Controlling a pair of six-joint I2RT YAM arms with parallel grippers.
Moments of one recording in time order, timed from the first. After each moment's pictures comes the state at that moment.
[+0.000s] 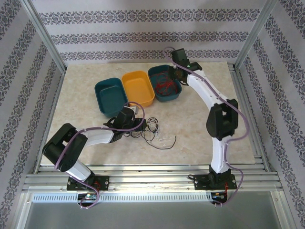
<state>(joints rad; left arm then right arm) -0.59 1.56 0.65 0.22 0.14 -0.71 0.37 1.99 1.86 -0.73 0.17 0.34</state>
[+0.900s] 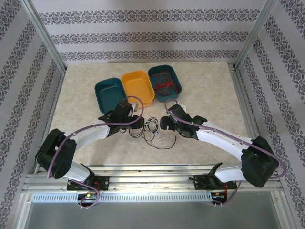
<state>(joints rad) -0.55 1.49 0.79 -0.13 0.21 -0.54 0.72 1.33 0.83 -0.49 0.23 0.71</state>
